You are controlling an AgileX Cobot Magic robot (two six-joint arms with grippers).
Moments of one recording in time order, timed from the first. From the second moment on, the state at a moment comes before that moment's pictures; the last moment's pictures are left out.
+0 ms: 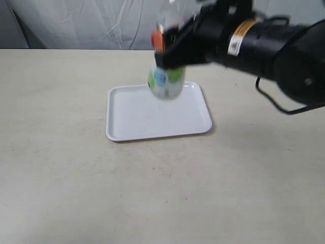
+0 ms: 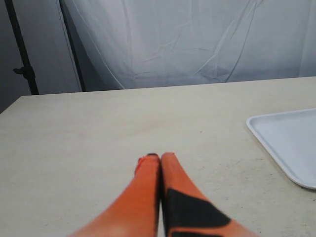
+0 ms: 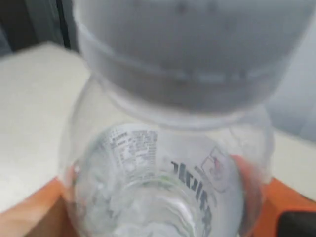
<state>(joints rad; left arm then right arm) -0.02 0.00 0.00 0.00 0.21 0.04 0.75 1.49 -0.88 -0.15 -0.17 0.10</state>
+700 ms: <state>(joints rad) -0.02 0.00 0.00 0.00 0.21 0.04 0.96 1.48 -0.87 0.04 -0.19 -0.13</state>
